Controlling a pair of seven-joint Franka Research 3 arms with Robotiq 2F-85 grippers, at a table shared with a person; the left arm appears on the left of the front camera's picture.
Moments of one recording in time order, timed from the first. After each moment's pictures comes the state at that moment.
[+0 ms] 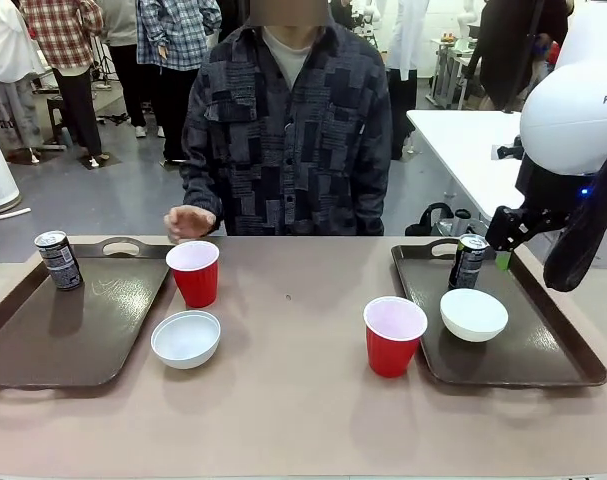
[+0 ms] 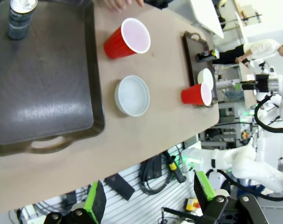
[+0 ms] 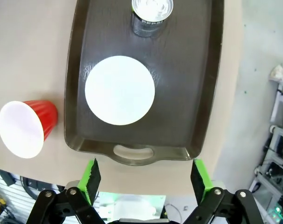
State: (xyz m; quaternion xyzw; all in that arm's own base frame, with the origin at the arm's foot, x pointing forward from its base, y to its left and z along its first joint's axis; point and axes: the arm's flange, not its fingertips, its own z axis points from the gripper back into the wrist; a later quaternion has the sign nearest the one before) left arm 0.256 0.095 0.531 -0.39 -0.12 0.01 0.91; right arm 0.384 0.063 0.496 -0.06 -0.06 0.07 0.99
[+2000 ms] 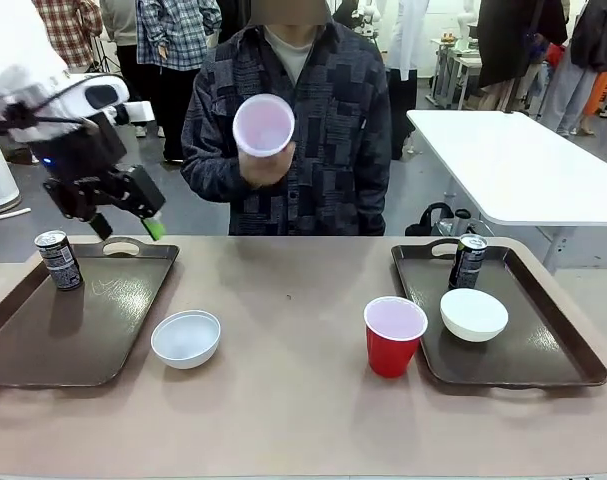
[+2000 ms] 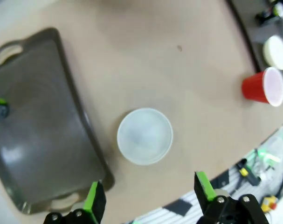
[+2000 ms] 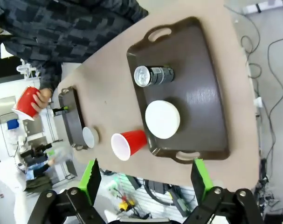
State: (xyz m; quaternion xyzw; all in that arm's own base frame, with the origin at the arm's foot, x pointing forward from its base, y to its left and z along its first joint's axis) left arm 0.381 -0.168 0.527 -0.11 -0.09 -0.14 0.98; right arm 0.419 -0.215 0.592 0.34 -0.08 -0.15 0.92
